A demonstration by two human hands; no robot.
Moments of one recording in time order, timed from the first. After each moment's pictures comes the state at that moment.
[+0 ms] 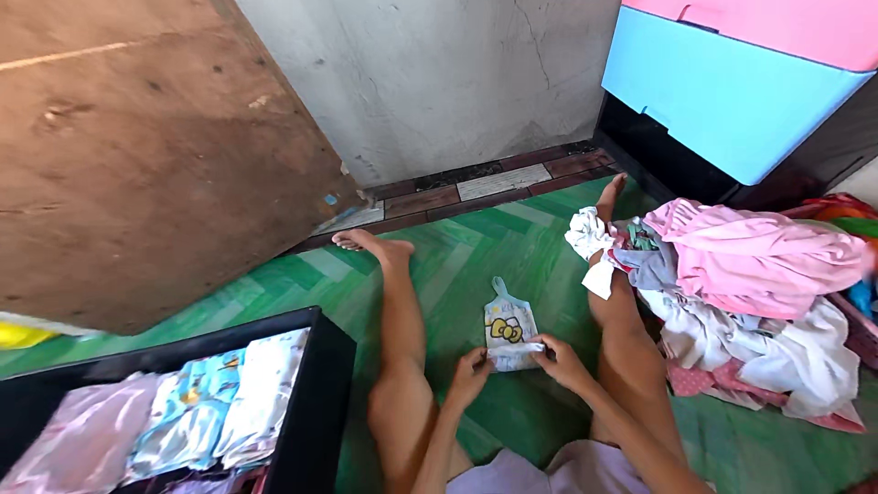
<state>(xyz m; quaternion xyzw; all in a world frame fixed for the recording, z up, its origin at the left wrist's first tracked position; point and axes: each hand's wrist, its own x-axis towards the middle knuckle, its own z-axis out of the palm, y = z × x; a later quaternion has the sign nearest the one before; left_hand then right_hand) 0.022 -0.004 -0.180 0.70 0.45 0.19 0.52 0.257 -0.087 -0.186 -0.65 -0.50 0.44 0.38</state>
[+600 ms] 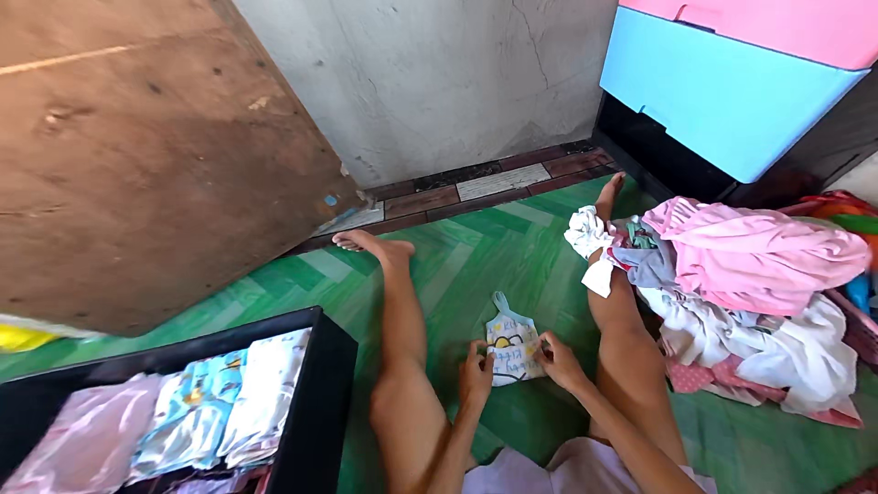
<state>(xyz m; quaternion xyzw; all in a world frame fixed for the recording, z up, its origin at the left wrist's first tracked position) 0.044 -0.018 -0.189 0.68 0.58 0.18 0.41 0.249 -0.085 -0.192 -0.73 -0.45 0.44 0.26</state>
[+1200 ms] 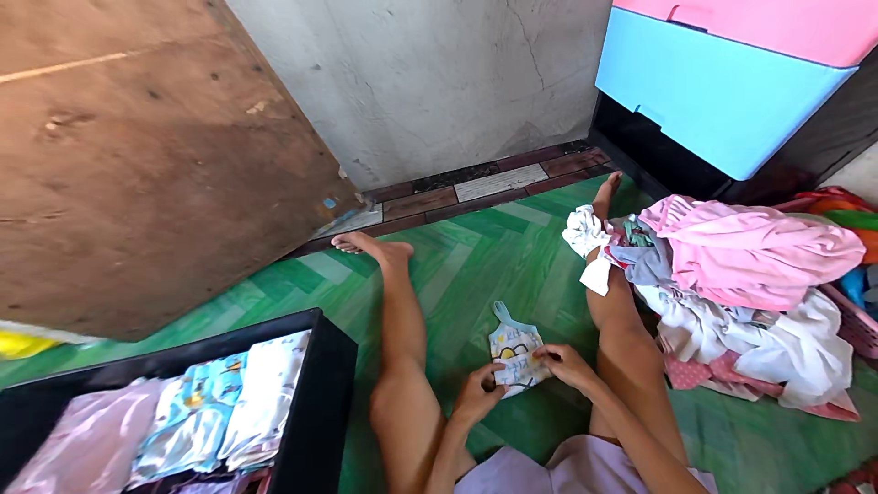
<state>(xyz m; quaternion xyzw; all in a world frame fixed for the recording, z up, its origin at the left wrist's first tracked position) 0.018 -0.031 -0.179 0.71 0.46 0.08 0.53 0.264 -0.097 -0.185 -0.68 -0.43 0.51 0.30</state>
